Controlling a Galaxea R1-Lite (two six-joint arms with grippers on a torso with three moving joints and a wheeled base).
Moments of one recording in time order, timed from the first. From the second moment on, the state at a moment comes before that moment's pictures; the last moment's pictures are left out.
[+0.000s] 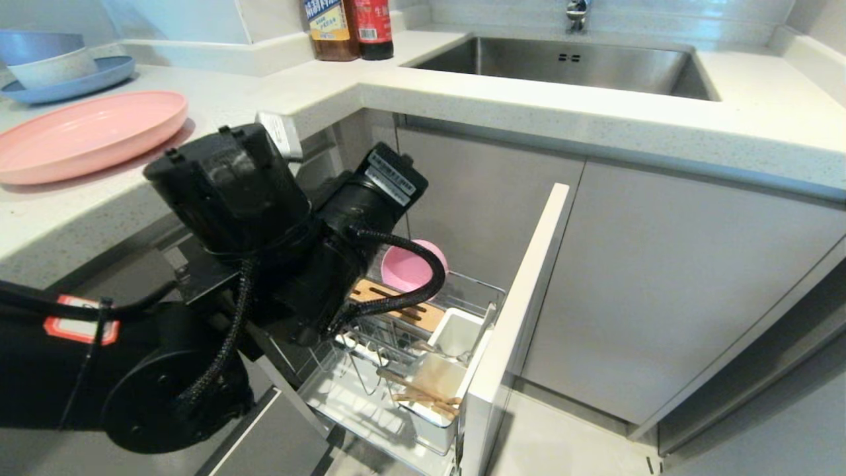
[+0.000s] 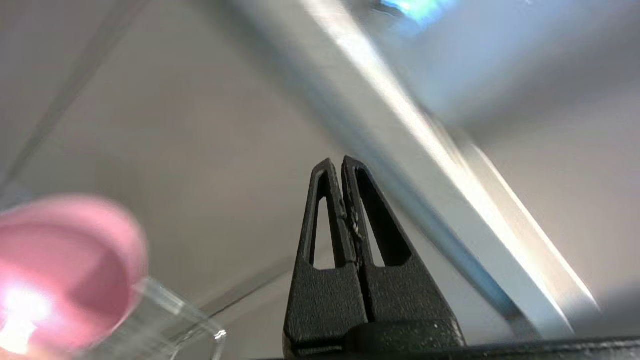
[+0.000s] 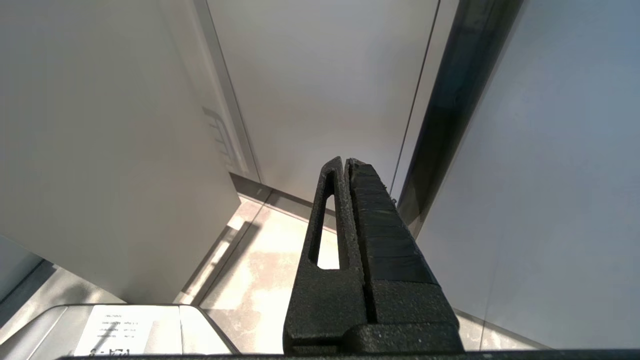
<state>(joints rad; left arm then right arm) -0.84 1.70 -0.93 -1.04 0.46 -0.60 0.01 0.00 0.00 0.00 0.00 0.02</state>
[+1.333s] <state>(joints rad) -0.34 1.46 -1.68 -0.12 0.20 0.38 0.01 0.00 0.00 0.00 0.00 0.02</state>
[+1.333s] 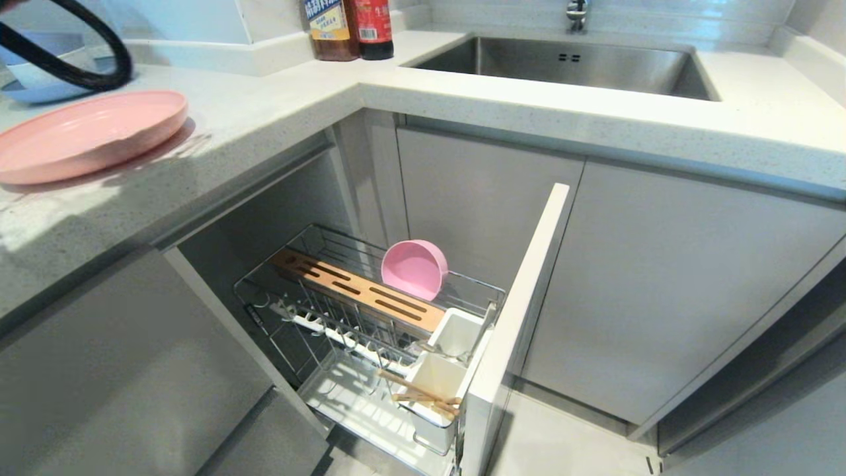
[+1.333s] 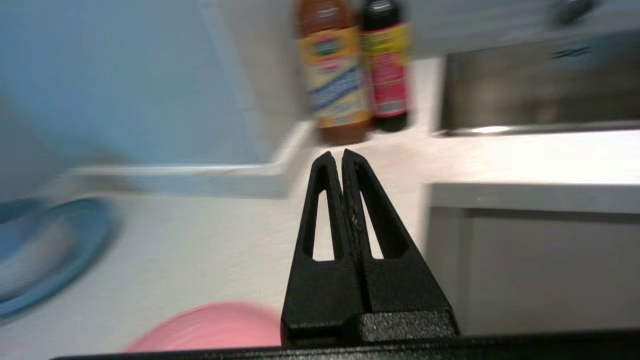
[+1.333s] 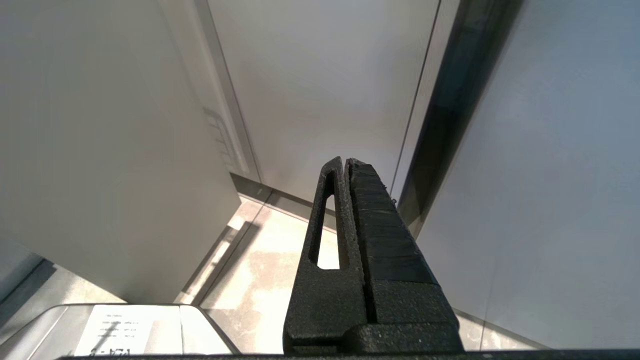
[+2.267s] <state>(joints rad) -0.58 1.46 -1.93 0.09 0.84 0.59 0.01 0.00 0.00 0.00 0.00 0.02</state>
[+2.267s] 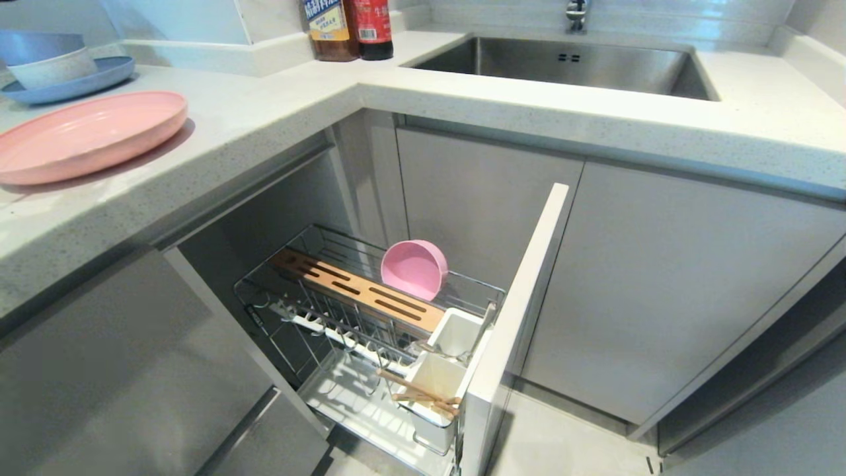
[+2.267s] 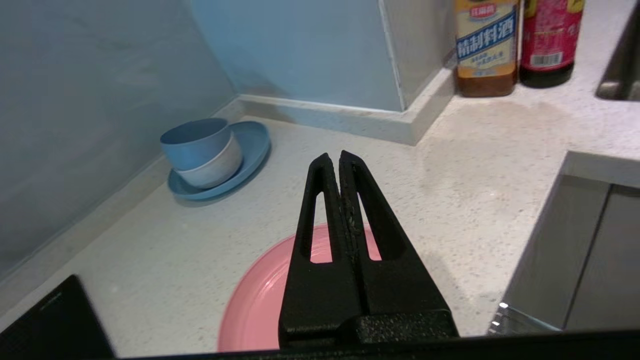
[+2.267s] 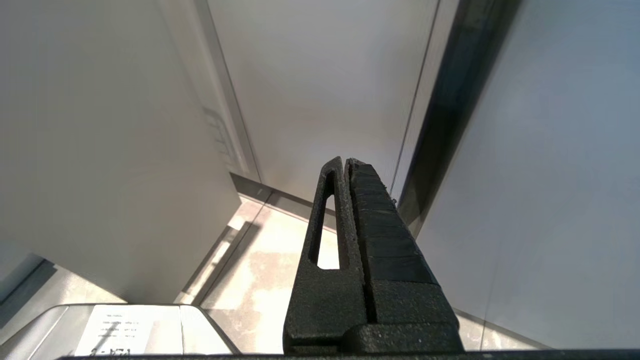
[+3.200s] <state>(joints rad) -0.44 1.54 -1.92 0.03 0.63 0.33 0.01 0.00 0.00 0.00 0.00 0.02</state>
